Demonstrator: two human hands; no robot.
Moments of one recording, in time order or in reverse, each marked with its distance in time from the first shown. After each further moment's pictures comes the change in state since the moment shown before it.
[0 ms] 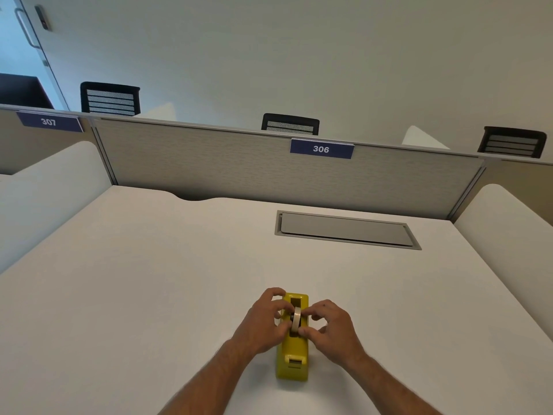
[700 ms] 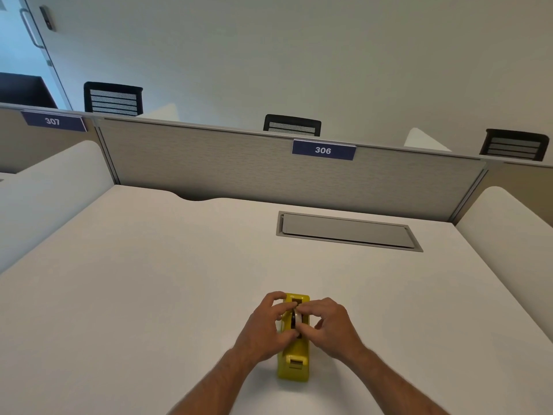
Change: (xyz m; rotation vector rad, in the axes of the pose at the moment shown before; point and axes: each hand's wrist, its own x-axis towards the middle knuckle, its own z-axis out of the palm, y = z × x) left_hand -0.012 0.000 0.006 -0.082 0.045 0.037; right_hand 0.008 -0.016 -0.006 -0.063 0.004 -0.224
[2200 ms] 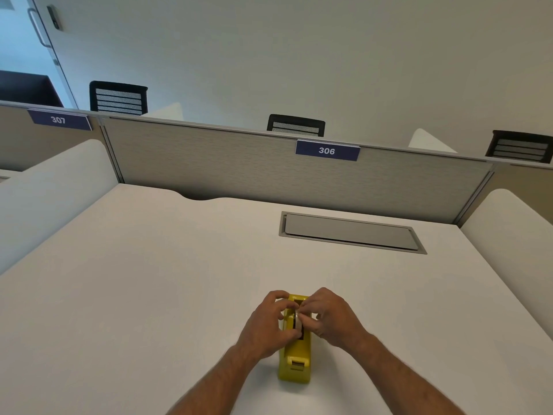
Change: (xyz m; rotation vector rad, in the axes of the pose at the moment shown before) left_hand 0.007 0.002 -0.002 0.077 -0.017 -0.053; right_hand 0.022 0.005 -0.011 -0.252 -0.136 -0.170
